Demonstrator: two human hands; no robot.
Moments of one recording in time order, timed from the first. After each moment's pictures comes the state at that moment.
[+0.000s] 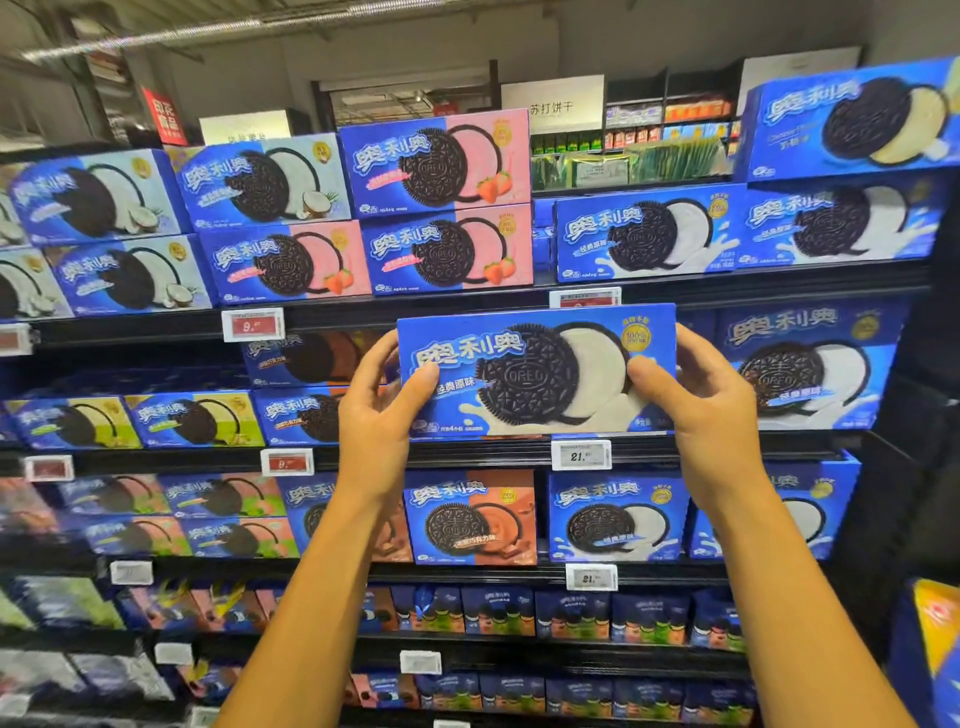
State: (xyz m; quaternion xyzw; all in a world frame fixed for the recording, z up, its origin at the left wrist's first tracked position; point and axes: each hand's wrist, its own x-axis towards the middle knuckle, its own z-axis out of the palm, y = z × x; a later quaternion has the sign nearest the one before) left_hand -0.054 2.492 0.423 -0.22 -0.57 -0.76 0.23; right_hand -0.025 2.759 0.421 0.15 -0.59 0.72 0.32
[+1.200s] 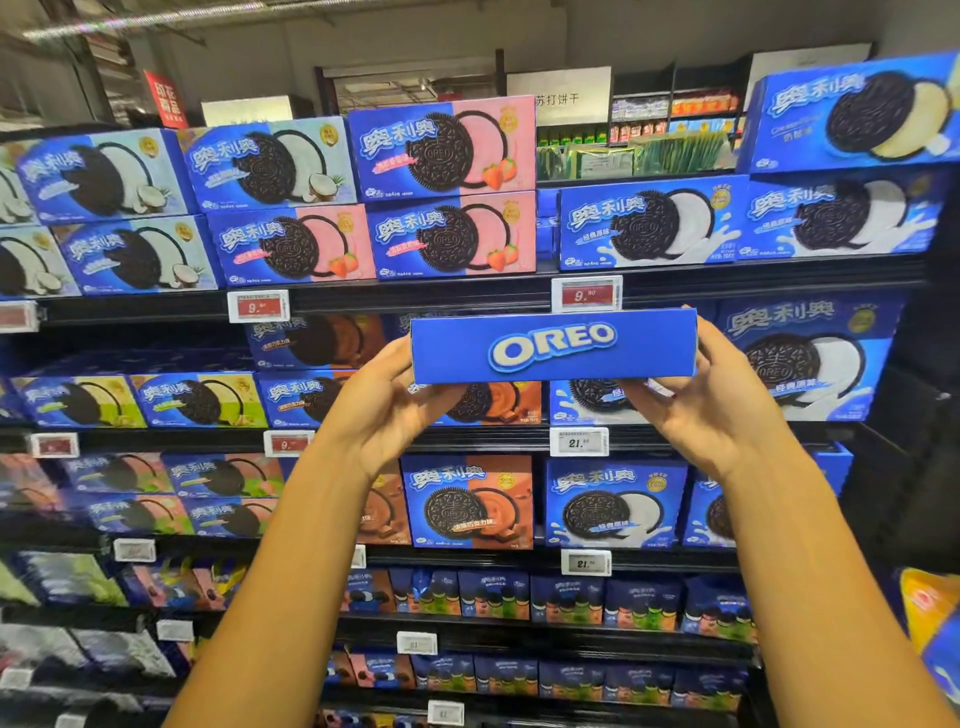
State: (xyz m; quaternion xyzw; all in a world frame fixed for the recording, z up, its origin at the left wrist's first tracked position) left_hand -0.040 2.487 0.456 -0.13 -0.47 -0.87 -0.07; right_hand -0.011 2.764 0.452 0.03 -0.45 0.88 0.12
